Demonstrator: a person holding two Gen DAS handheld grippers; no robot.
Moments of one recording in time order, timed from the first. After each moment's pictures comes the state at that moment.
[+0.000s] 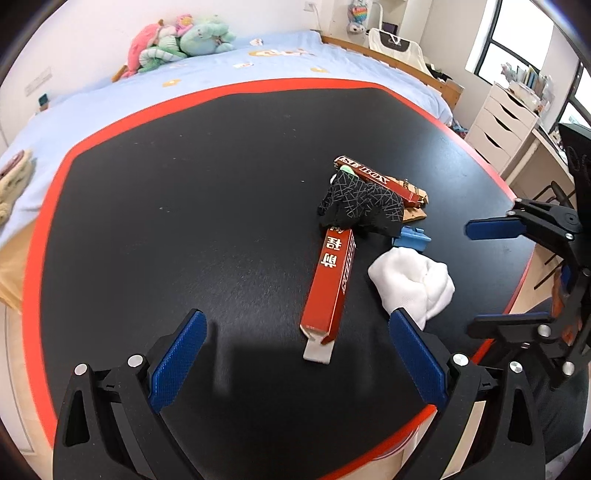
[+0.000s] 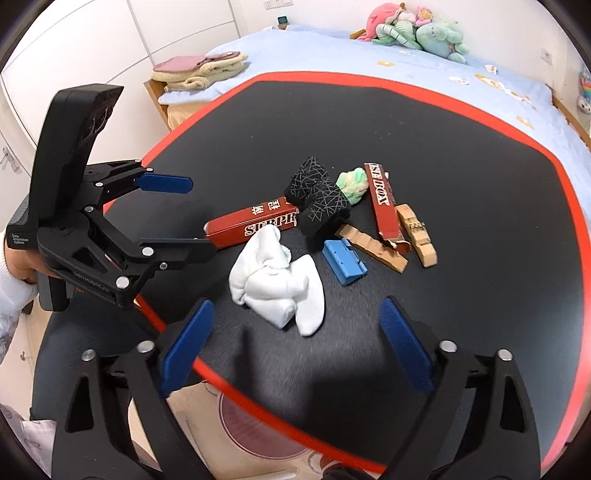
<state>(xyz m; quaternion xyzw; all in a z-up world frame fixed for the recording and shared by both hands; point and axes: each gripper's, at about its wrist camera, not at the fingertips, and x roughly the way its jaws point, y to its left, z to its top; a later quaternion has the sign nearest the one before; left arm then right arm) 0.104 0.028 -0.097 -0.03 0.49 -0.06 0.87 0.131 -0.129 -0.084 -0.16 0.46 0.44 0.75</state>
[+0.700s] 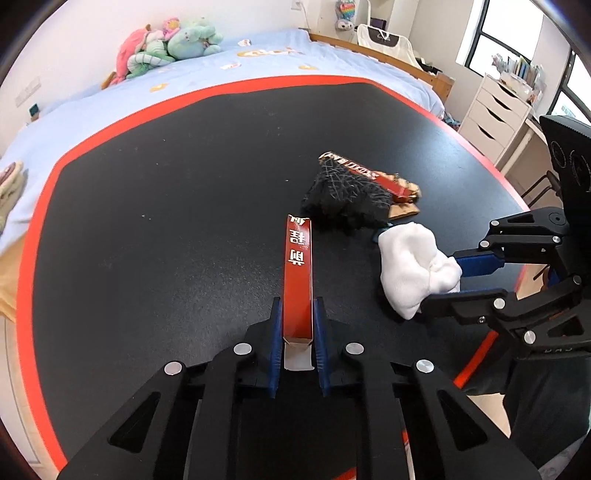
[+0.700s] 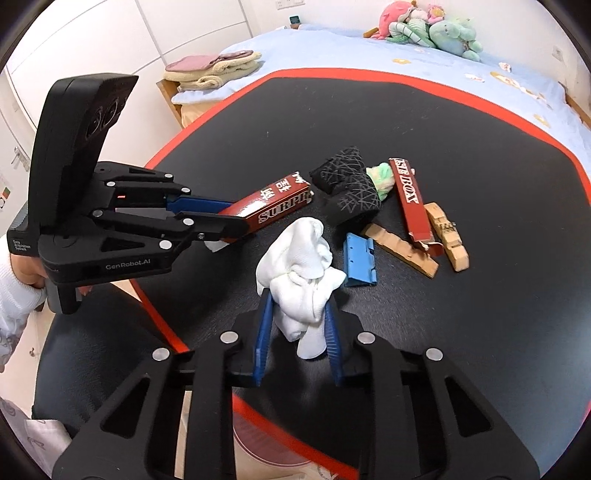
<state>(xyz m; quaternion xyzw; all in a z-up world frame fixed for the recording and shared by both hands) 0.102 0.020 -0.095 -0.02 0.49 -0.07 0.87 0.125 -0.123 -0.087 -0.14 0.46 0.46 0.74</state>
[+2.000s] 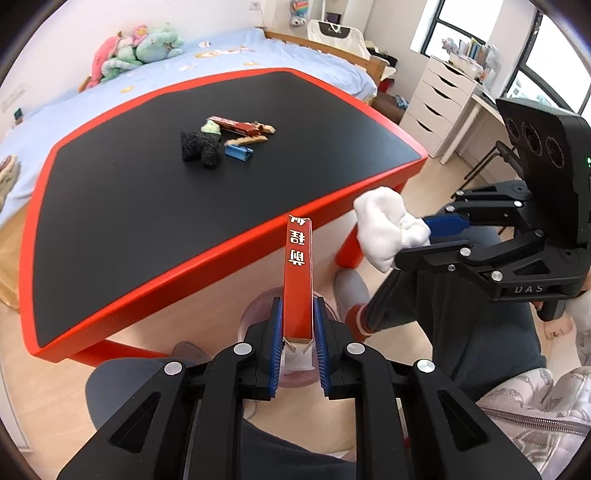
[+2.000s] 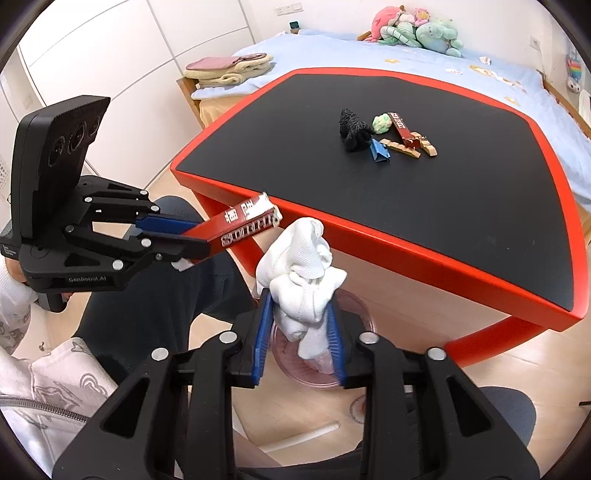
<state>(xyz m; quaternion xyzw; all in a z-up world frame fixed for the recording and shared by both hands) -0.050 -0.075 -0.055 -0.02 0.50 -0.13 0.86 -0.019 -0.224 -0.048 -0.13 0.47 0.45 0.75</state>
